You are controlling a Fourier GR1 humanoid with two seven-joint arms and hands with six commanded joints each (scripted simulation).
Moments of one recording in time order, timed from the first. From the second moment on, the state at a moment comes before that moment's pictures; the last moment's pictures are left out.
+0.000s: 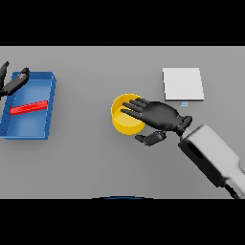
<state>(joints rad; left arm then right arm) -0.58 0.88 -0.60 -1.11 0.42 0.27 0.36 -0.50 -0.42 0.58 -1.44 0.83 0.35 -0.20</state>
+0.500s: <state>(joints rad) -0.56 0.88 -0.59 -1.11 0.44 0.27 0.34 -0.66 -0.38 0.71 -1.22 0.92 0.43 -0.22</state>
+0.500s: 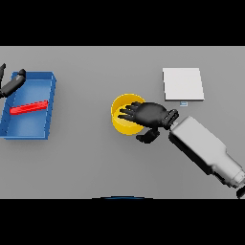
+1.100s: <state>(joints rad) -0.56 0.90 -0.59 -1.13 0.44 0.28 0.34 -0.71 -0.32 0.72 -1.13 0.92 0.51 -0.18</state>
